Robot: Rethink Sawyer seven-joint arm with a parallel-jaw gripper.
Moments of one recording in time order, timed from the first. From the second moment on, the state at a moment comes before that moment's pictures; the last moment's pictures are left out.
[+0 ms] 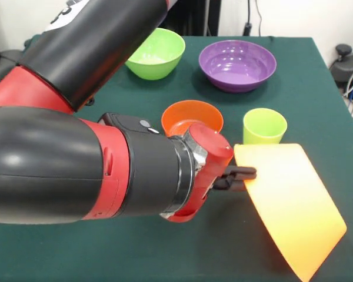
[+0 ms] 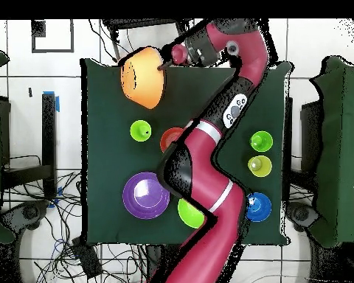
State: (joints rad) arm -0.67 0.35 3.04 0.00 -2.46 2.16 0.76
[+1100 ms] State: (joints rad) arm -0.67 0.33 3.04 0.01 -2.46 1.90 0.76
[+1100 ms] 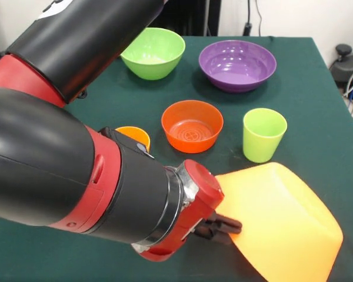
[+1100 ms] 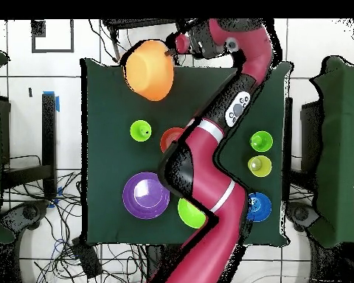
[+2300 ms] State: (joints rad) arm -0.67 0.35 3.04 0.01 -2.47 1.74 0.76
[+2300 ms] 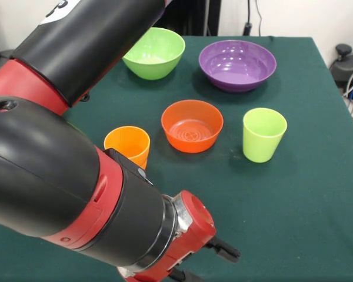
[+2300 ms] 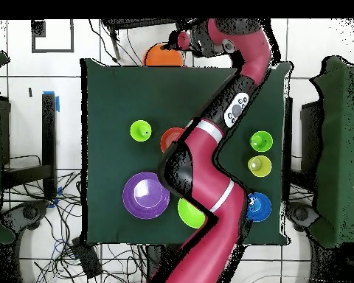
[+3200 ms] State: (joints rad) arm -0.67 0.34 3.04 0.02 -2.48 1.65 0.76
